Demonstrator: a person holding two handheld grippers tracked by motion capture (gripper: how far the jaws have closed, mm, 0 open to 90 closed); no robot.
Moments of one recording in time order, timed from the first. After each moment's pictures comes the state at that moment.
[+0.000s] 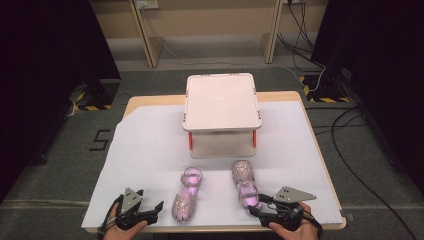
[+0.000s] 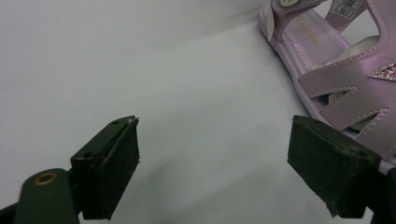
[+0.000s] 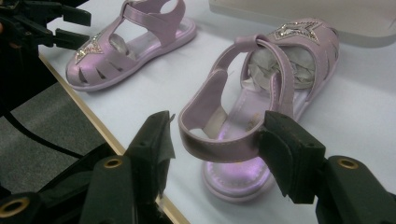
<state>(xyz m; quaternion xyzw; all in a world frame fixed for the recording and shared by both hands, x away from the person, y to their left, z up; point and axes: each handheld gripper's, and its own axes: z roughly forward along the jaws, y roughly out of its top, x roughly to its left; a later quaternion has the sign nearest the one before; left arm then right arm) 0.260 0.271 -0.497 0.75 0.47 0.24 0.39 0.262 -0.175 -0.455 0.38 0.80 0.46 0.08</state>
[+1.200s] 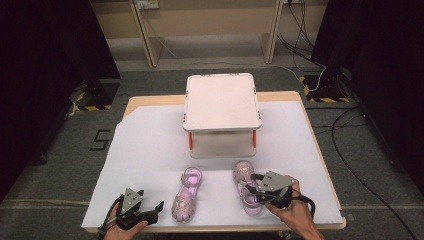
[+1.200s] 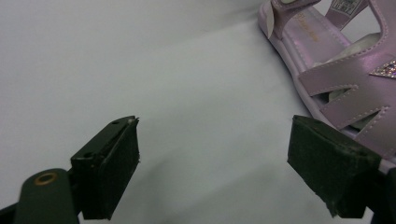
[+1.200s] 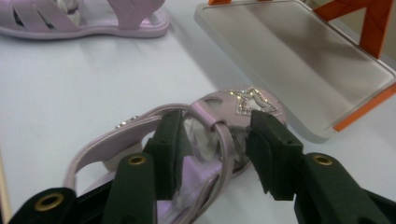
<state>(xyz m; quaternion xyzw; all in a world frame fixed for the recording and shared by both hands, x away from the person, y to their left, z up) 0.260 0.271 -0.498 0.76 0.47 0.24 0.39 0.320 -0.160 -0.452 0.18 0.87 0.39 0.23</state>
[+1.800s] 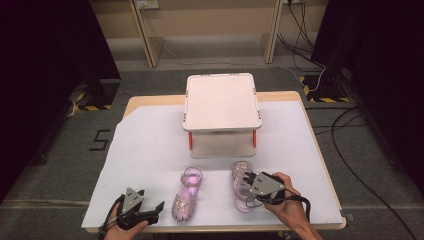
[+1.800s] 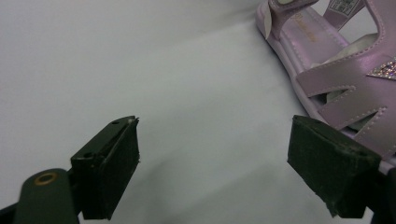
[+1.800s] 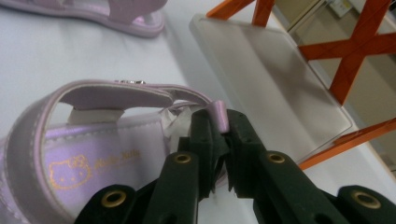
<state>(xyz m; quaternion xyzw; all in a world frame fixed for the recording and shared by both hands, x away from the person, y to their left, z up) 0.261 0.269 -0.497 0.76 0.47 0.24 0.39 0.319 -0.143 -0.442 0.10 0.87 0.36 0.32</state>
